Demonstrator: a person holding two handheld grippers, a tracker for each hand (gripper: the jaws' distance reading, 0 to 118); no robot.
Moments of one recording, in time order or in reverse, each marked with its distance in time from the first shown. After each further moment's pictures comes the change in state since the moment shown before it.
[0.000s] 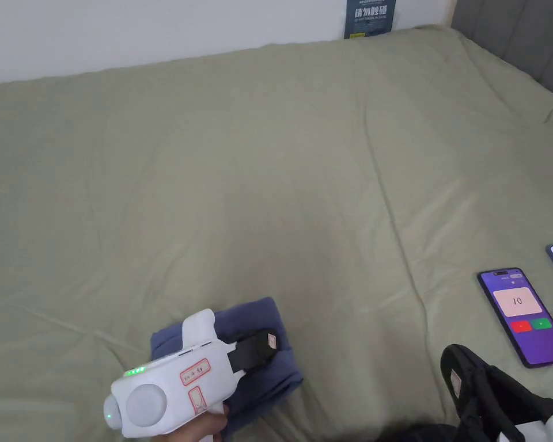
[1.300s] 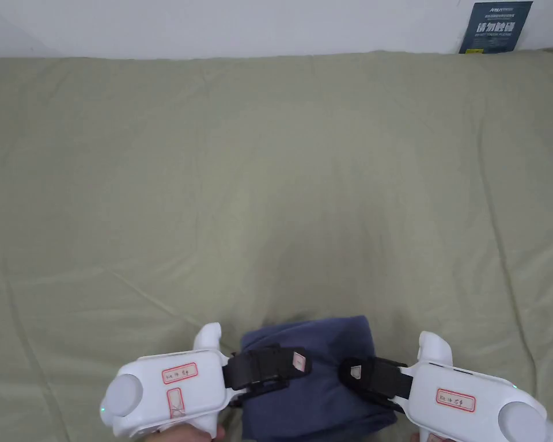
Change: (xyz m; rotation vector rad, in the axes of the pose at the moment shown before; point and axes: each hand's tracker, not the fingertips) left arm -0.075 0.023 0.076 -0.122 -0.204 0.288; right arm -0.038 -0.075 -0.251 -0.695 0.534 -0.535
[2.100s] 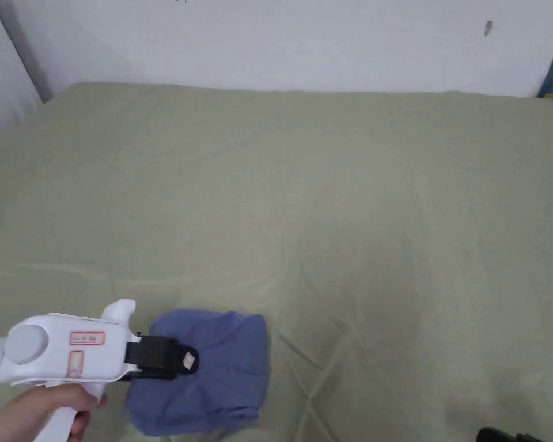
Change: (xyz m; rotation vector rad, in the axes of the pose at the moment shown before) left arm -0.051 0.080 0.274 0.053 0.465 -0.171; right arm -0.102 -0.061 0.093 0.108 -0.114 0.260
